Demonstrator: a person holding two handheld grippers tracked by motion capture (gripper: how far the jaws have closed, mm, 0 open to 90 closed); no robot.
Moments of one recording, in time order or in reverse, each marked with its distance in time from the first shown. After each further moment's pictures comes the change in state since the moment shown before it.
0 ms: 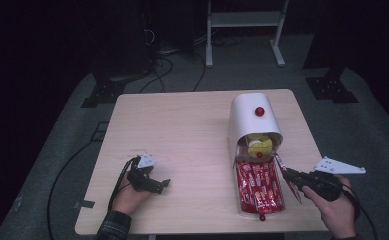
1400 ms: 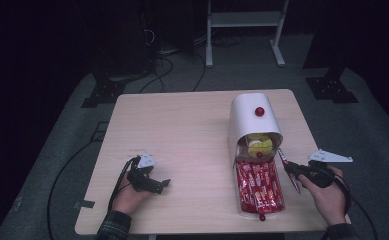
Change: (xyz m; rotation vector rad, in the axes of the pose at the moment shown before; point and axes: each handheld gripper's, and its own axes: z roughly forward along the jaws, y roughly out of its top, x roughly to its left) left arm 0.000 0.000 0.000 -0.003 0.000 -0.001; right arm -0.042 -0.011 0.039 0.075 -0.107 0.061
